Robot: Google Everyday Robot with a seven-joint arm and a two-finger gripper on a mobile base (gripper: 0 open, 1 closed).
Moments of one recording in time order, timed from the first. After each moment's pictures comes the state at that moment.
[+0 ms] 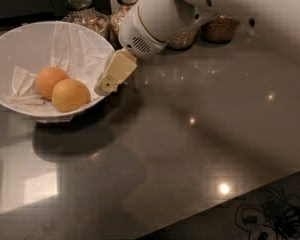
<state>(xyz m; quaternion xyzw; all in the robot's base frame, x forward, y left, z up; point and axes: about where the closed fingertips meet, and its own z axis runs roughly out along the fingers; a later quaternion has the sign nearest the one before) 0.551 0.074 0.962 -0.60 0.69 0.15 0.37</state>
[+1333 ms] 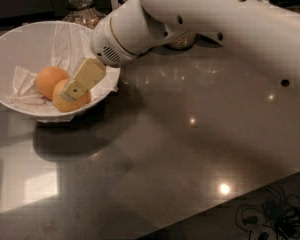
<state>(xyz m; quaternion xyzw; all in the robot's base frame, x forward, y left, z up) 0.541 0.140 0.954 -0.58 0.67 0.22 0.39</state>
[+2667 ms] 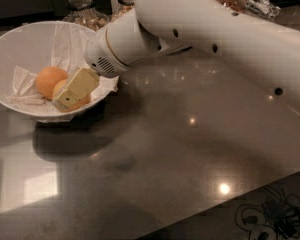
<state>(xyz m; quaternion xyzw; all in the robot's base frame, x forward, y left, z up) 0.529 0.155 0.941 -0.58 0.67 0.25 0.40</state>
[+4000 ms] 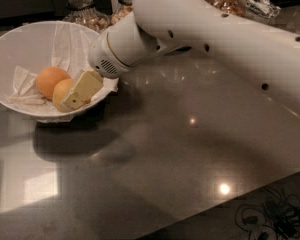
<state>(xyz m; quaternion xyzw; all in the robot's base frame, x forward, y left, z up) 0.541 0.155 0.923 -0.60 0.66 0.24 0.38</state>
